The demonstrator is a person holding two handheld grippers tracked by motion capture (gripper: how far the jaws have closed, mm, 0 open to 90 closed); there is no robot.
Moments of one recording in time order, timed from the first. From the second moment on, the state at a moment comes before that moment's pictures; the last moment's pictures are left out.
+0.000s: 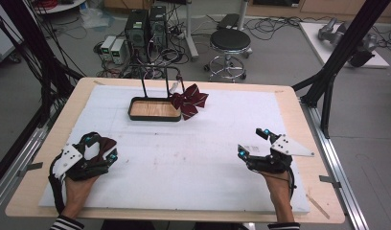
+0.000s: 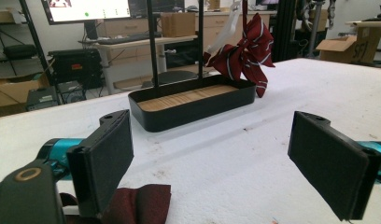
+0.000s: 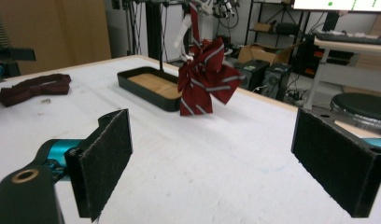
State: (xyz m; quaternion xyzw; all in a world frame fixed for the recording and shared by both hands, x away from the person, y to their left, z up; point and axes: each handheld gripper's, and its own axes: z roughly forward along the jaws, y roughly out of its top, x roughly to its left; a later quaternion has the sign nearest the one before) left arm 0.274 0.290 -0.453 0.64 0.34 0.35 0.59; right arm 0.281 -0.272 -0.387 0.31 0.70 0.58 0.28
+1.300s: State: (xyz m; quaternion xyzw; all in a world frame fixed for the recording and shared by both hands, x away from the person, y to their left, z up) left arm 0.275 0.309 -0.409 0.67 0.35 0.35 0.56; right arm 0.250 -0.298 -0.419 0.35 0.67 0.59 0.28
